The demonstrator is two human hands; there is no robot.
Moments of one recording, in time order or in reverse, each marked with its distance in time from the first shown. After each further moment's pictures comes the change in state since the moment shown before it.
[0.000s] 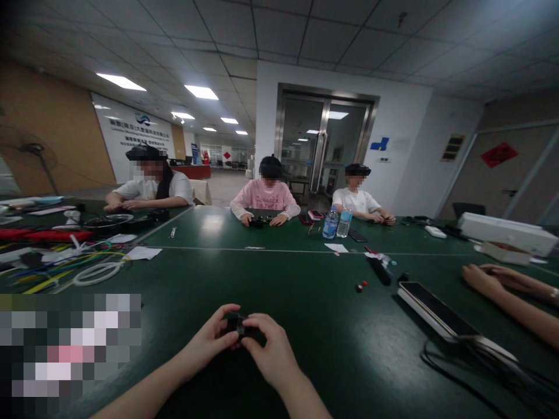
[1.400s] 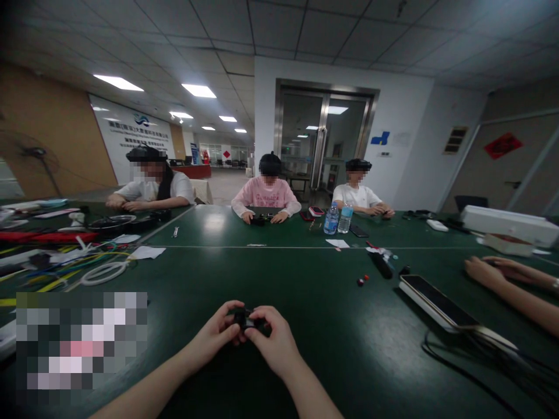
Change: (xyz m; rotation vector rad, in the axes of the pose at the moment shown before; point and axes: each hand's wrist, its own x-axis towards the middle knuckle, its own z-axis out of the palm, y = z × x) left_hand -0.001 -0.001 -0.001 0.023 -0.042 0.051; right_hand 0.000 -0.007 -0.002 0.032 0.007 0.056
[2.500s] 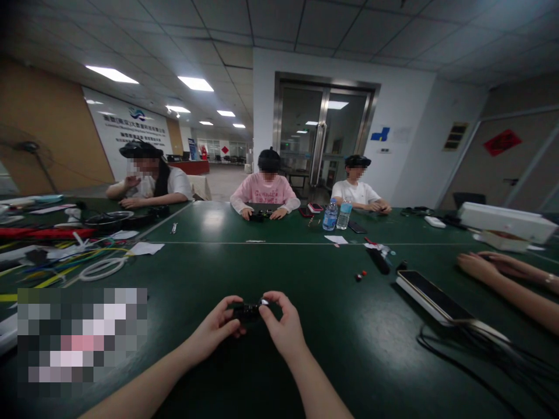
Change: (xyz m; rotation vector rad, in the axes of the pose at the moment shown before) left_hand -0.003 0.006 0.001 0.045 0.005 -0.043; right_hand 0.004 0.004 -0.015 0.059 0.200 0.005
